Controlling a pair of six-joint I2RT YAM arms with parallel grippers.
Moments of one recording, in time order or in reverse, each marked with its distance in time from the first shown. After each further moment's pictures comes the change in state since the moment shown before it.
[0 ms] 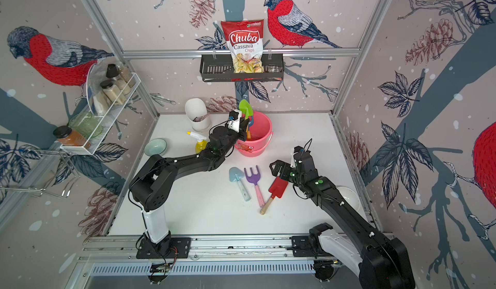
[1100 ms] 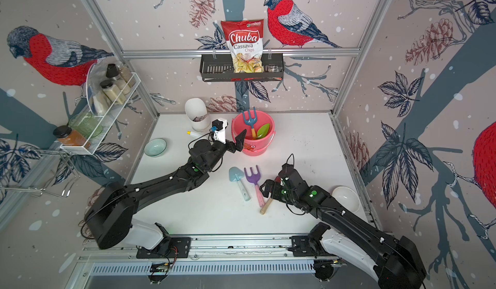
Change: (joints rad) left arm -0.097 -0.484 -0.348 -0.118 -0.104 -0.074; right arm 0.349 -0.097 -0.058 -0.216 0.065 0.254
